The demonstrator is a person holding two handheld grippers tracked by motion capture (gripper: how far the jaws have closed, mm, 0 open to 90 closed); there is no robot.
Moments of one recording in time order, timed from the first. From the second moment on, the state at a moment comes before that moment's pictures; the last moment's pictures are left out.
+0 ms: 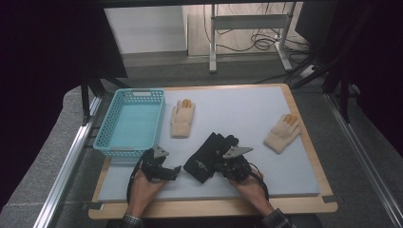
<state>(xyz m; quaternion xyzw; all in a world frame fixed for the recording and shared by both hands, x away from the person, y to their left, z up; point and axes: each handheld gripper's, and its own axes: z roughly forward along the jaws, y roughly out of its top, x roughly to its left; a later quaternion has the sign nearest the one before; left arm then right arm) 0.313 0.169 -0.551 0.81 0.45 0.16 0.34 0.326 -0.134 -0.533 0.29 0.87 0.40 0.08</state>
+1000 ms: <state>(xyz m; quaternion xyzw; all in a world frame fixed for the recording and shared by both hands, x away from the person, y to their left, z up) 0.313 0.170 -0.551 0.81 0.45 0.15 0.34 0.344 -0.254 -0.531 0.40 0.82 0.35 0.20</state>
